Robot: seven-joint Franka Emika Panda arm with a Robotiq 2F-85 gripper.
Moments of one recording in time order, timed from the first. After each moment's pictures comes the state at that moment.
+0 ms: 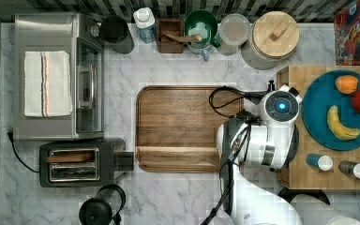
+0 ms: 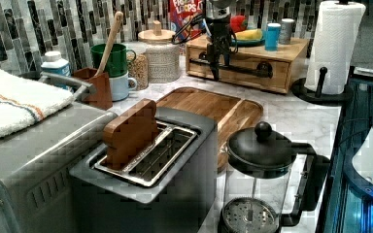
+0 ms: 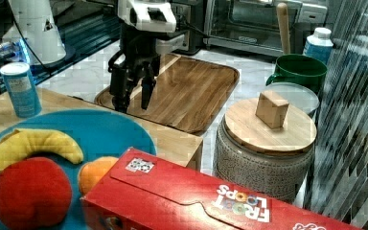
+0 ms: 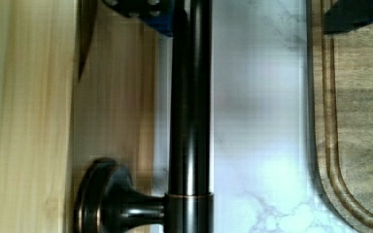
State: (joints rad) arm -0.28 0.28 -0.09 -2.19 -0.23 0.88 -0.99
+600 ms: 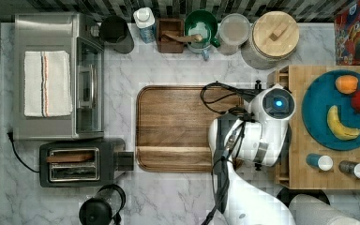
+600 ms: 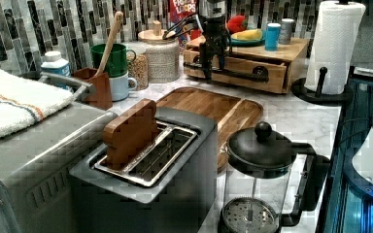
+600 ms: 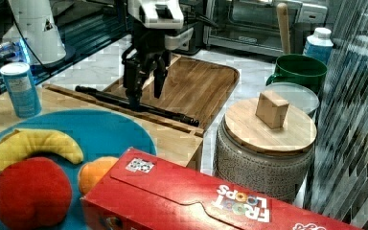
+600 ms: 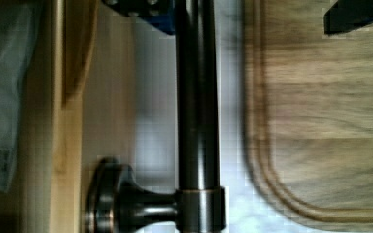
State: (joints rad) arm -0.28 0.28 -0.02 -2.18 -0.11 0.83 -1.00
